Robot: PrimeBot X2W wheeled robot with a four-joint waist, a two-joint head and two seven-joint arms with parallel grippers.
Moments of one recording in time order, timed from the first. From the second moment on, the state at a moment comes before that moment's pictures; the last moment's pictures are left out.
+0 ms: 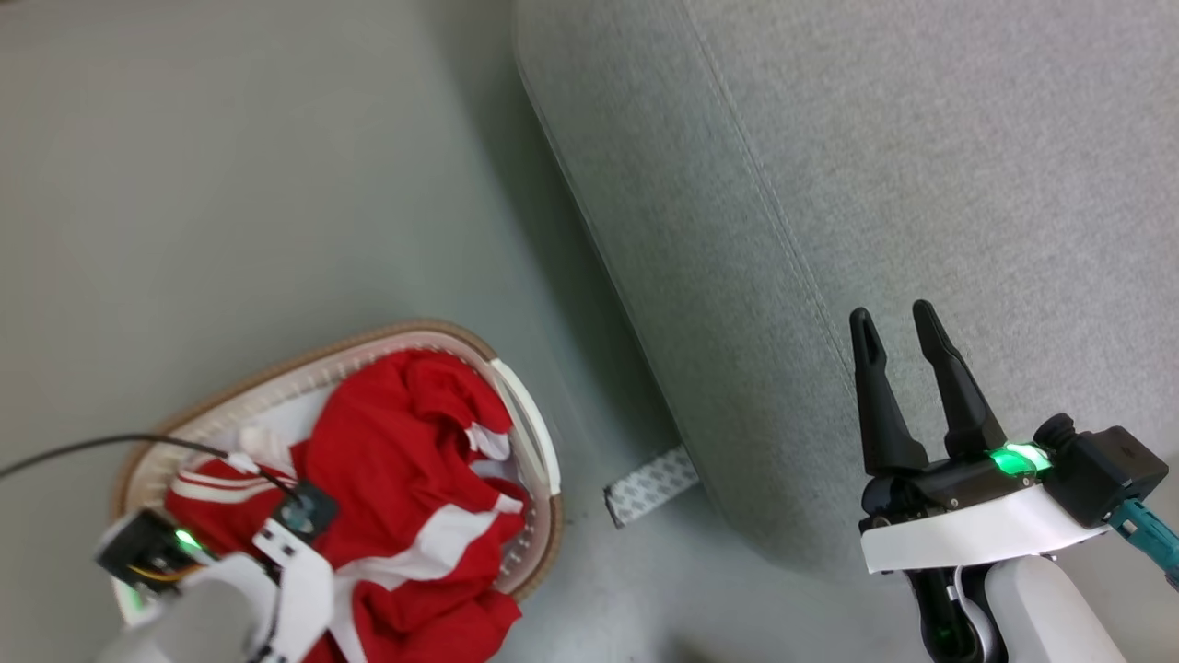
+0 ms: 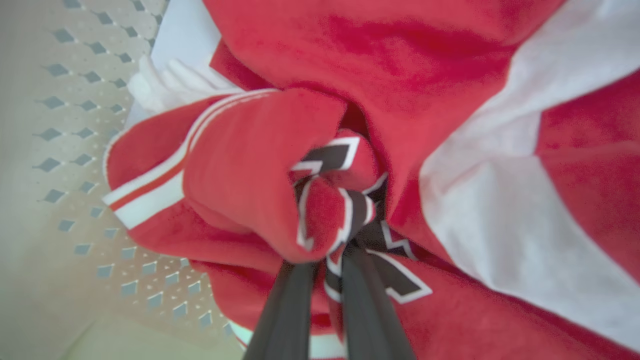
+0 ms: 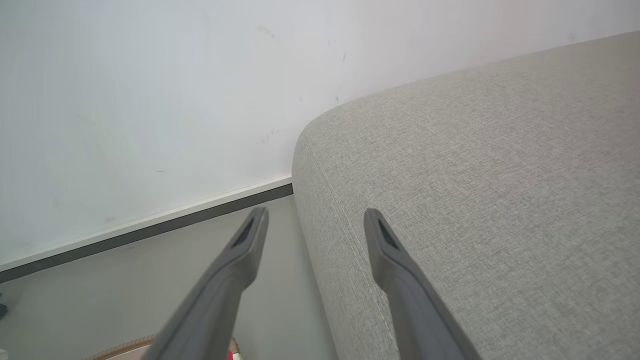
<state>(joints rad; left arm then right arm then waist) -0.76 0.35 -0.98 1.26 -0.26 -0.12 0.04 -0.33 -0.05 0.25 0.14 0.56 0.13 -0.26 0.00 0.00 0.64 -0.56</state>
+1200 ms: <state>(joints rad) -0.55 0.12 -0.85 0.80 -0.68 -0.10 -0.26 -0.21 -0.05 0.17 0.33 0.31 0.13 -0.26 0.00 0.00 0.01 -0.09</state>
